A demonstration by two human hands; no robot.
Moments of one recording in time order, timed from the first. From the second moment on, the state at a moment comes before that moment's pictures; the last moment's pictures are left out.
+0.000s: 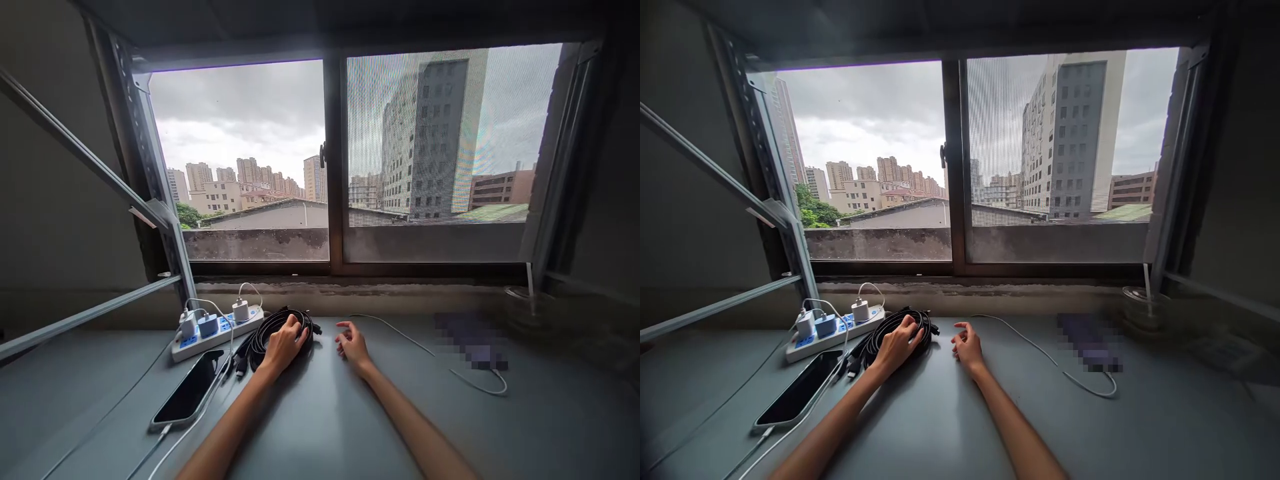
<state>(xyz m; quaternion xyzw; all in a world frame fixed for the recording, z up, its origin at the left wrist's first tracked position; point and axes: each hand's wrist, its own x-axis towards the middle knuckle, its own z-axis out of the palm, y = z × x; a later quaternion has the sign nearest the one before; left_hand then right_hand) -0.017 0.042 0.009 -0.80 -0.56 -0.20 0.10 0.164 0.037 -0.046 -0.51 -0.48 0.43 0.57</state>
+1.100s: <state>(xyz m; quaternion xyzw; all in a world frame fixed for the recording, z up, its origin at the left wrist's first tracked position) 0.007 -0.012 0.138 -0.44 -0.36 -0.80 0.18 0.170 0.022 -0.010 -0.40 -0.54 0.39 0.63</state>
